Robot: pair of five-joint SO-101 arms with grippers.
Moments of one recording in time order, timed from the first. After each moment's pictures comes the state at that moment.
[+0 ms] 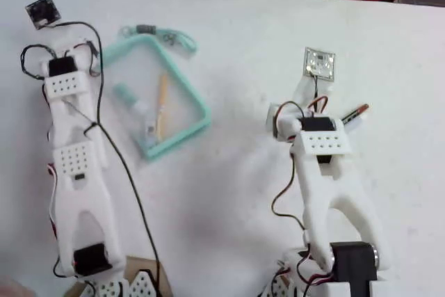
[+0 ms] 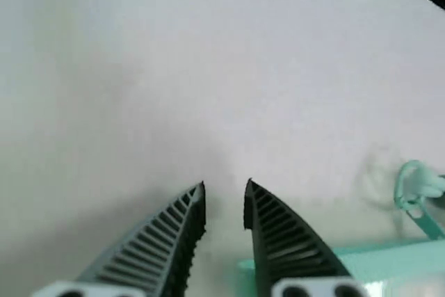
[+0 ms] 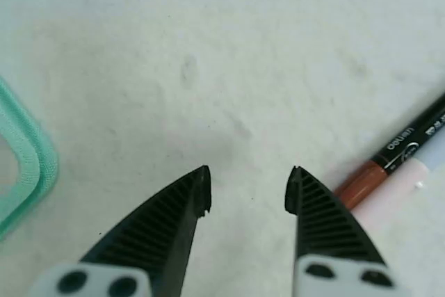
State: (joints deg) left arm -22.4 86.1 -91.7 58.5 16.5; right arm -6.2 -14.7 41.1 41.1 -11.1
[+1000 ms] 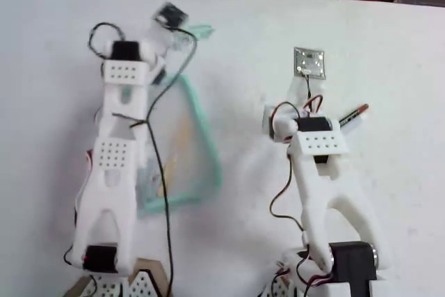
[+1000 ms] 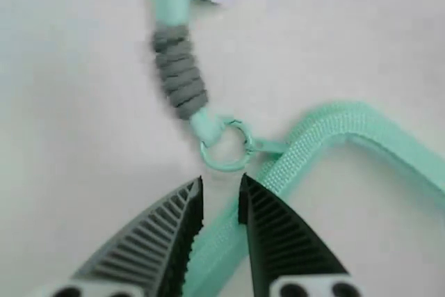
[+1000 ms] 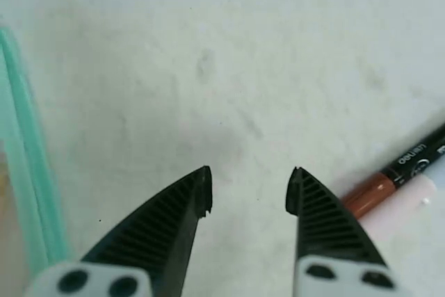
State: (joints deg) left arm -1.0 80.0 -95.1 97.2 -33.8; right arm -7.6 -14.7 41.1 41.1 -6.7
